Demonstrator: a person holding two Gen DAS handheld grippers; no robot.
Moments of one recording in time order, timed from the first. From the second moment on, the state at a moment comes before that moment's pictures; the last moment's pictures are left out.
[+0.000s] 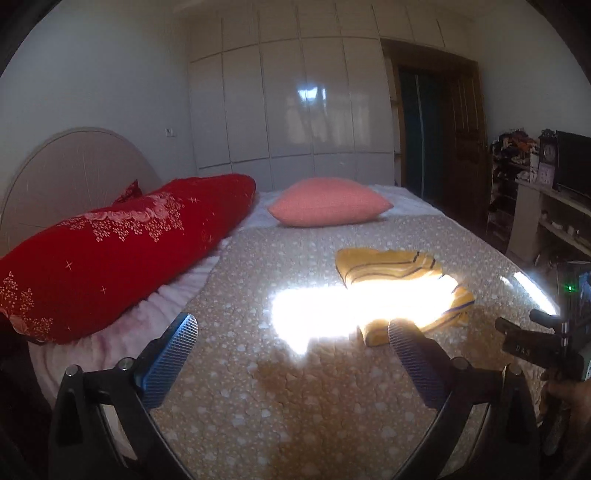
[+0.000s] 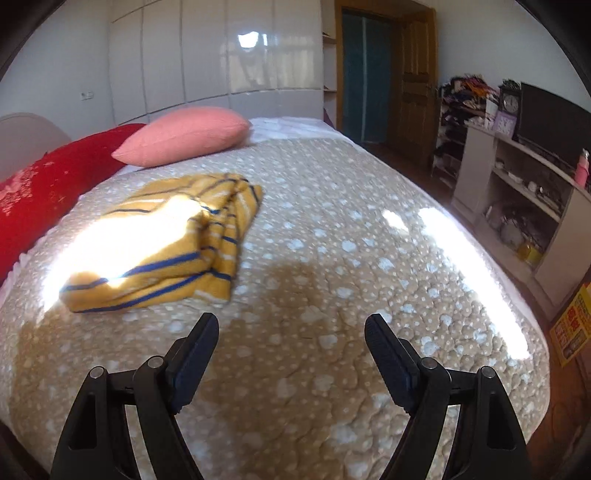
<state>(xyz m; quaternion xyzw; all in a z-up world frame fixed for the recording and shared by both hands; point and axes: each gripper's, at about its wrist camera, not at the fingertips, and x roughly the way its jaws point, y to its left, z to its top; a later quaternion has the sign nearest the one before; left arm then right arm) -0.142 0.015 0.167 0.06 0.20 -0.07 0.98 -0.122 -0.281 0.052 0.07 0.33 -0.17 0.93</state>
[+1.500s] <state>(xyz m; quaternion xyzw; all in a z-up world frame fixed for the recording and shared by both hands) -0.152 0.021 0.112 0.01 0.34 -0.12 0.93 -0.178 -0.163 0.091 0.02 0.36 -0.11 0.93</state>
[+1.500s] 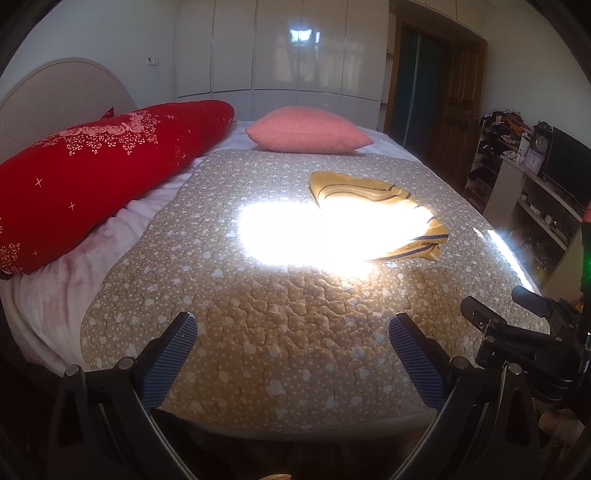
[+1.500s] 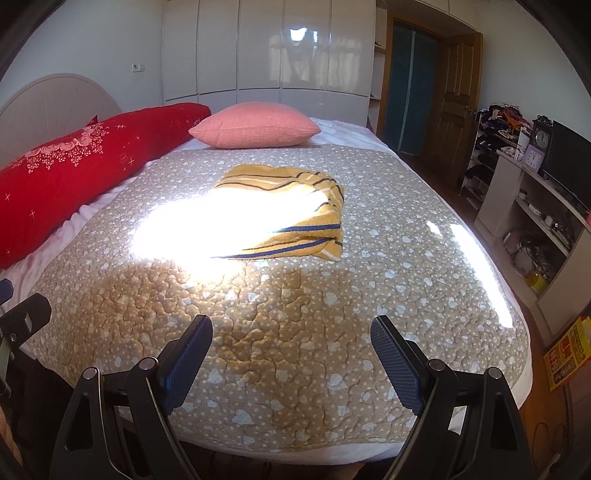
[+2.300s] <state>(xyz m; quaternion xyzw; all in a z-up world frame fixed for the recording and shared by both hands) -0.146 0.012 0.092 0.02 0.39 -0.13 0.91 -0.173 -0.157 0.071 0.03 0.38 -0.10 0.92</state>
